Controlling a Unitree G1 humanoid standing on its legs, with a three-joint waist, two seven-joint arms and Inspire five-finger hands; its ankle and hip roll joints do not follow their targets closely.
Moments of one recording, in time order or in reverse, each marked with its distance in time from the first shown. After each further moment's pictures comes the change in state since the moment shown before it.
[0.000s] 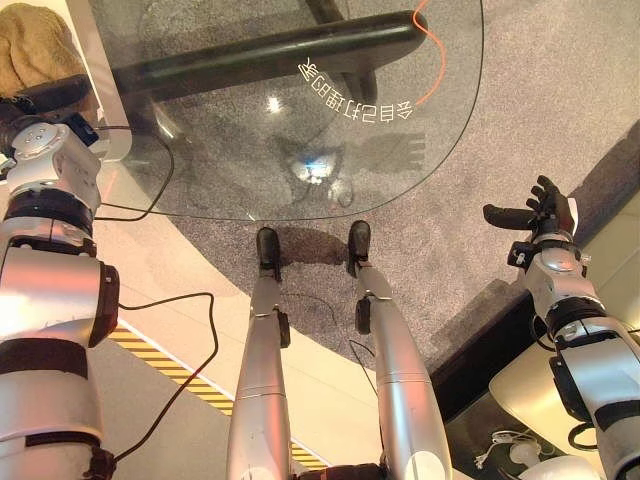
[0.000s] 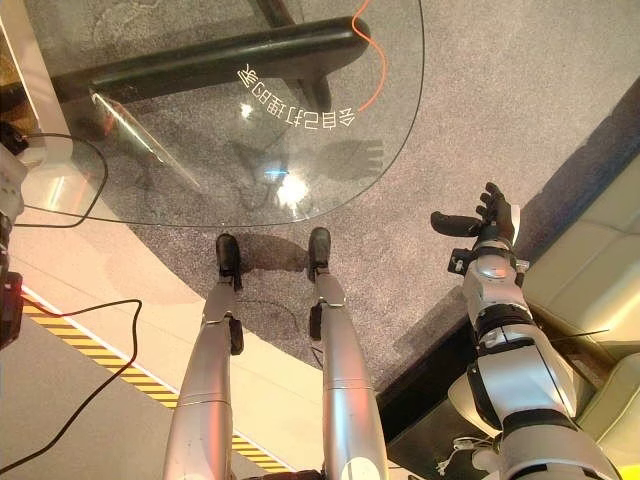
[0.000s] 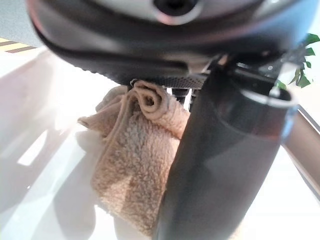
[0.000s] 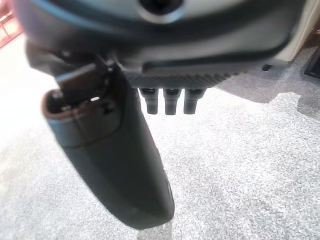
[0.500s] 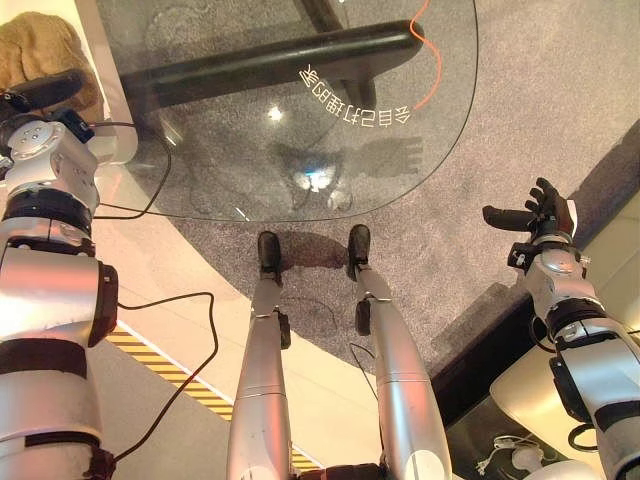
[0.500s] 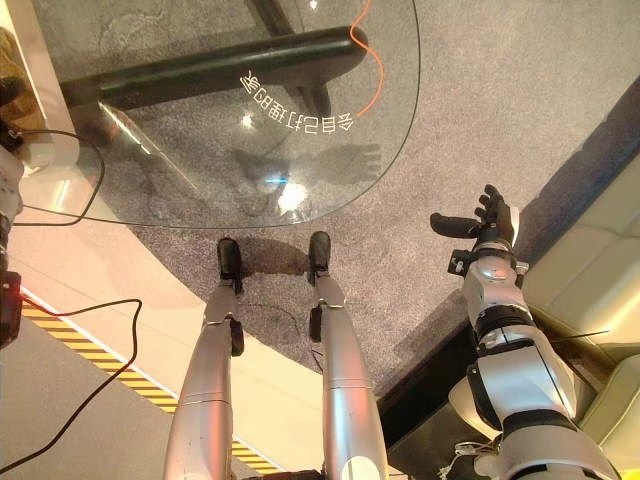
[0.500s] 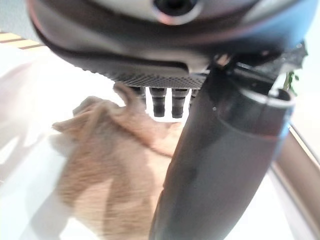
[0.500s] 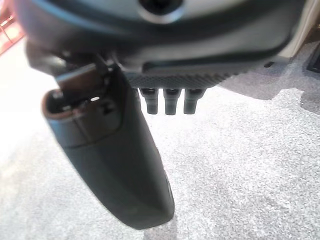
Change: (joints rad) left arm 0.005 0.003 0.043 -0.001 -0.016 -0.057 0.002; right arm 0.024 0.000 0.000 0.000 0.011 -0.003 0.015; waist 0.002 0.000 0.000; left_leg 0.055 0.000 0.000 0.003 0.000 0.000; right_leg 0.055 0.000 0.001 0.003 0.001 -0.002
